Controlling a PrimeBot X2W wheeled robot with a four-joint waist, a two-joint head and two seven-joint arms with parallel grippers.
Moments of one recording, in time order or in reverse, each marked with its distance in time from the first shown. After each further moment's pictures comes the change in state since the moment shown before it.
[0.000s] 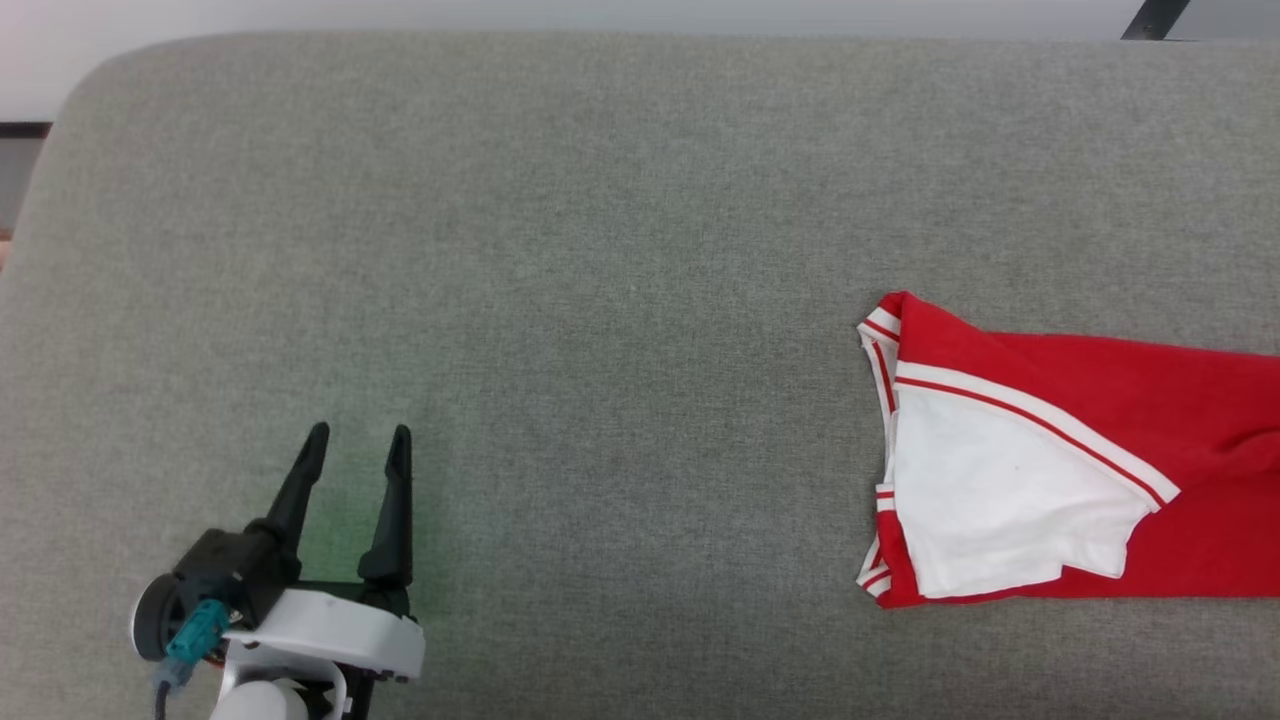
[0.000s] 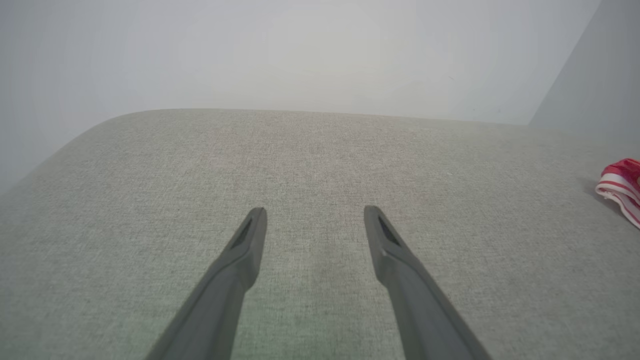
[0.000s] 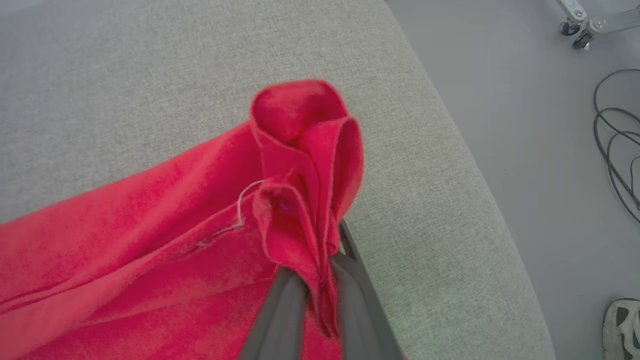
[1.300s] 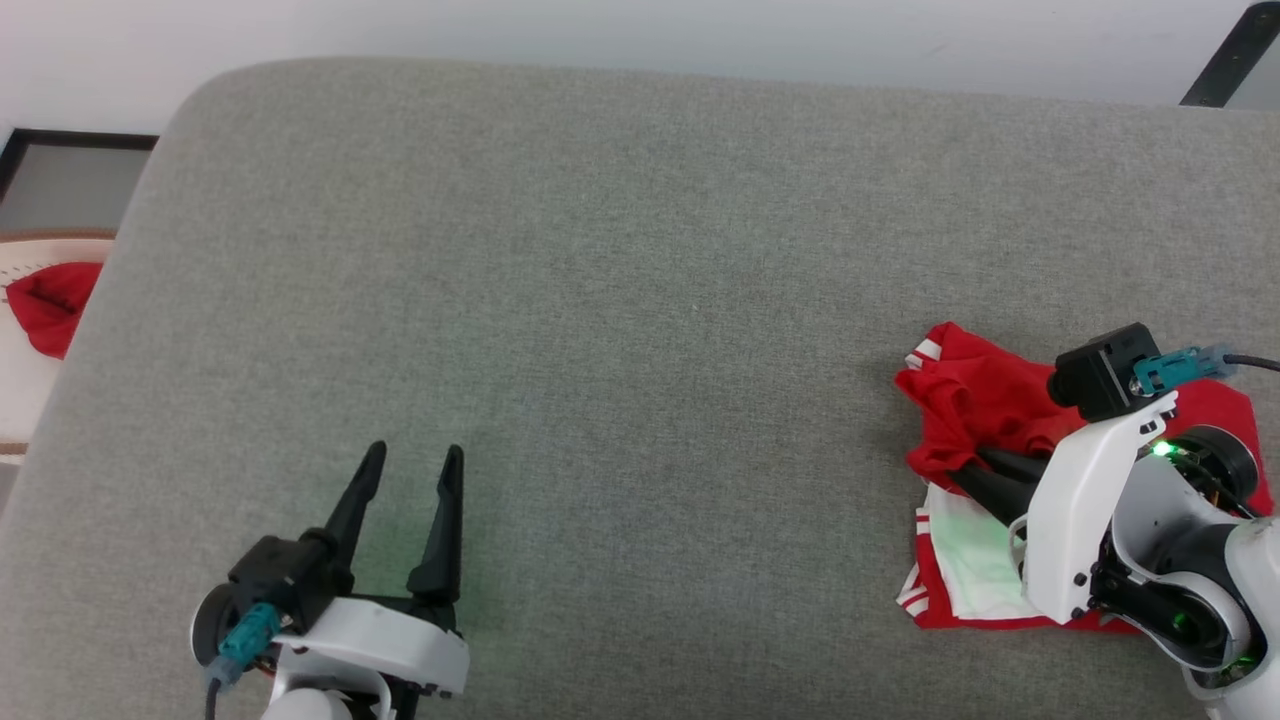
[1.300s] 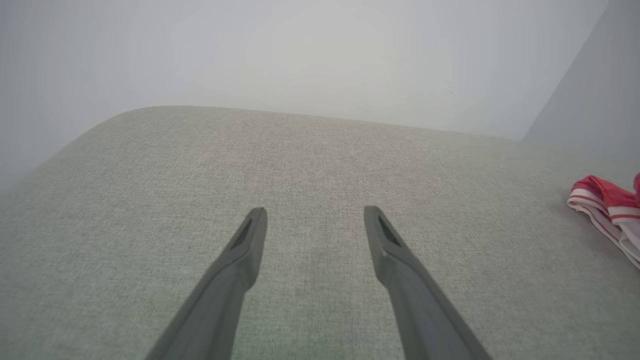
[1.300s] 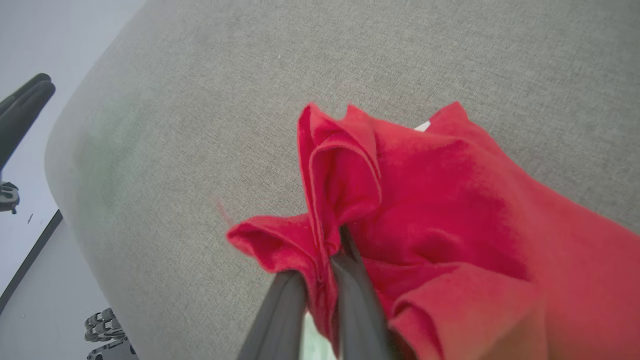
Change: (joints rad) left arm -0.002 -0.016 -0.073 0.045 -0.038 -0.001 0.000; right arm -0.029 0.349 0.597 -0.664 0.015 0.000 0.209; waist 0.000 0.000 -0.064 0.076
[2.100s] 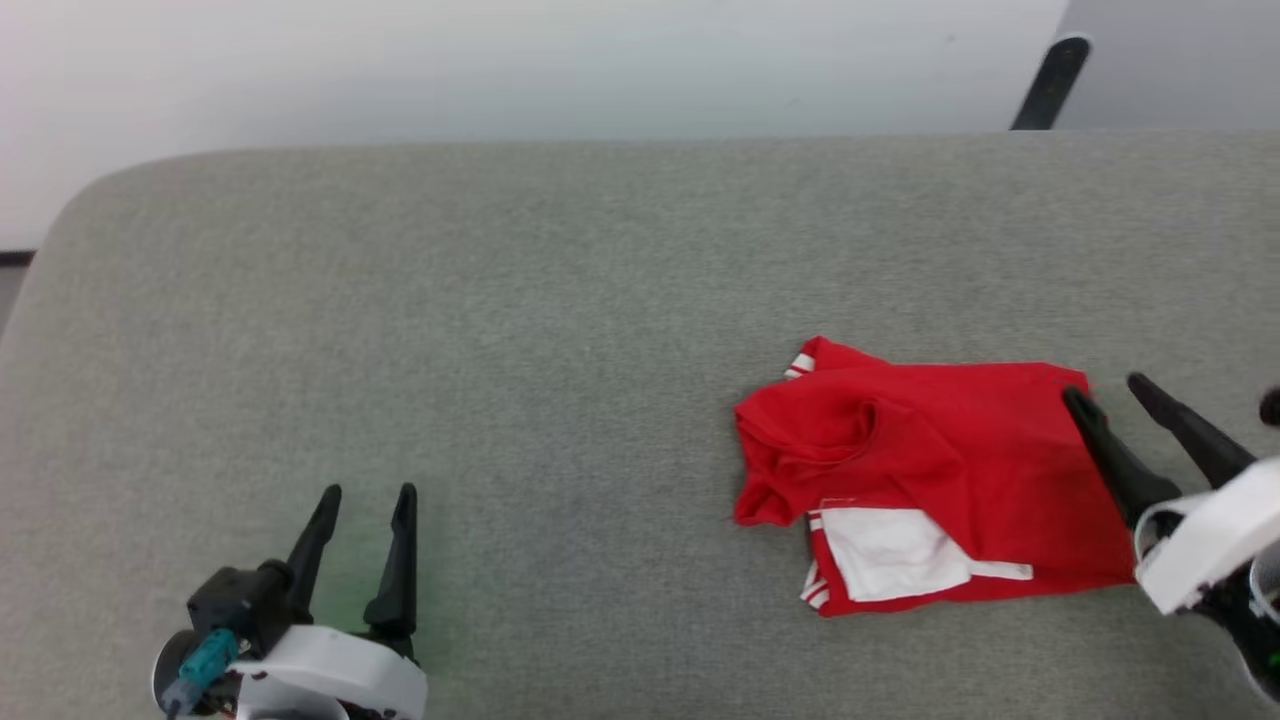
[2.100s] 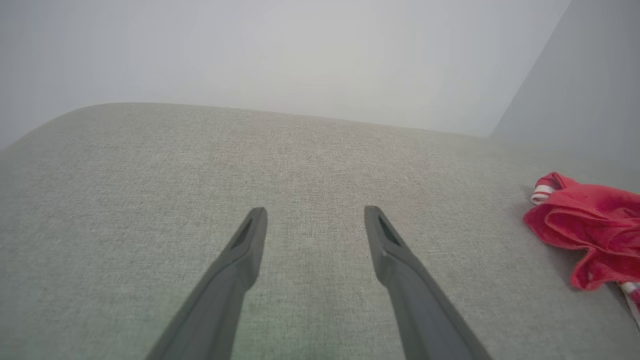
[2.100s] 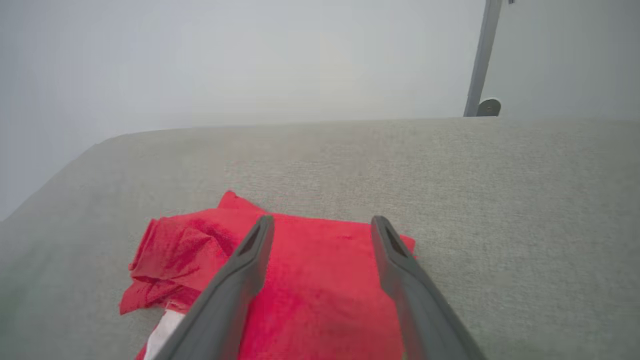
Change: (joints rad) left arm 0.025 0.037 0.040 0.064 -0.046 0.000 0.000; right arm 0.083 -0.078 -0.100 0.158 0.029 0.000 -0.539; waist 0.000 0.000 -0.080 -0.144
